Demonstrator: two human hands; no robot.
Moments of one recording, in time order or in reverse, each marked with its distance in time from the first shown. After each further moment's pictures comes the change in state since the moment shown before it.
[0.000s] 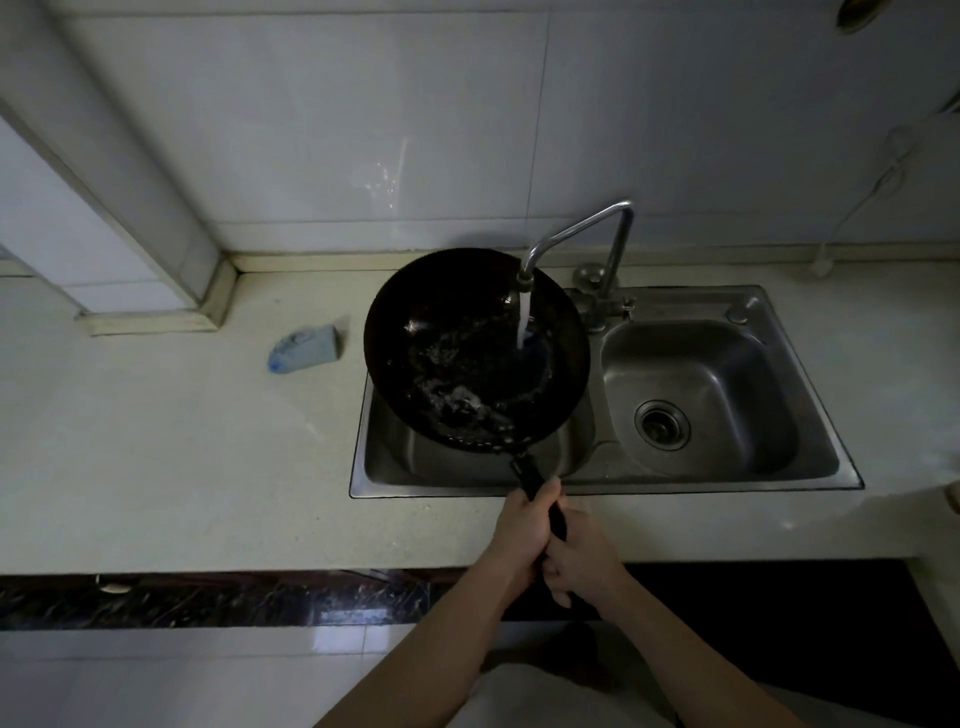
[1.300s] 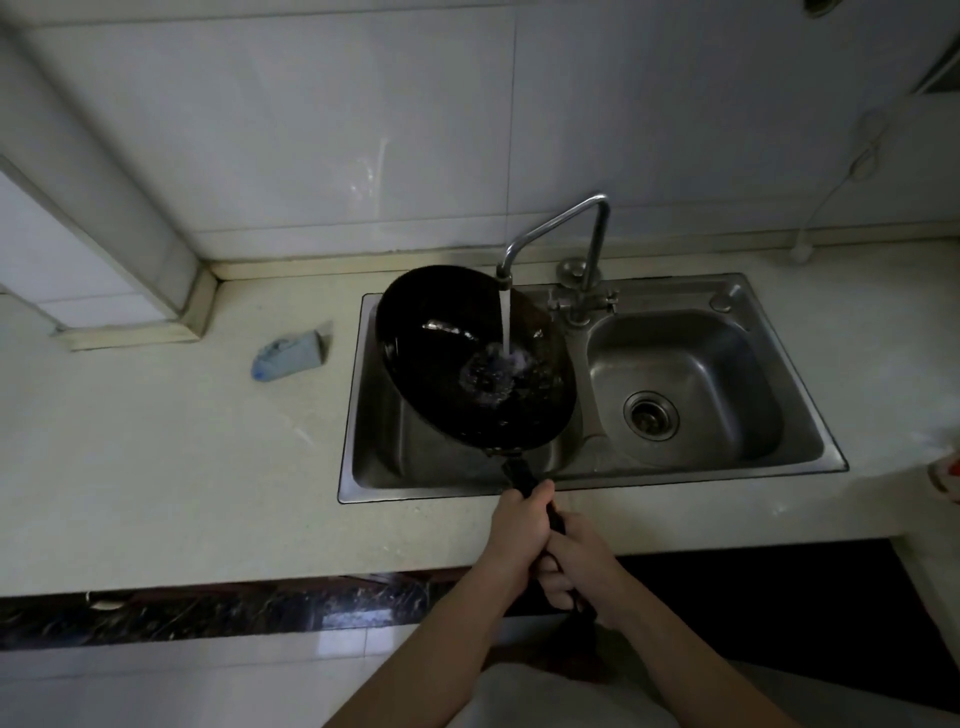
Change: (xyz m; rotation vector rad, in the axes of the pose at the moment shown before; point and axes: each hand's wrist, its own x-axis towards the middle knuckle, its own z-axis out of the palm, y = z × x) left_hand 0.001 -0.001 0.011 0.106 0.109 -0.041; right_hand -0.015 -0.005 -0.010 0.271 -0.113 0.121
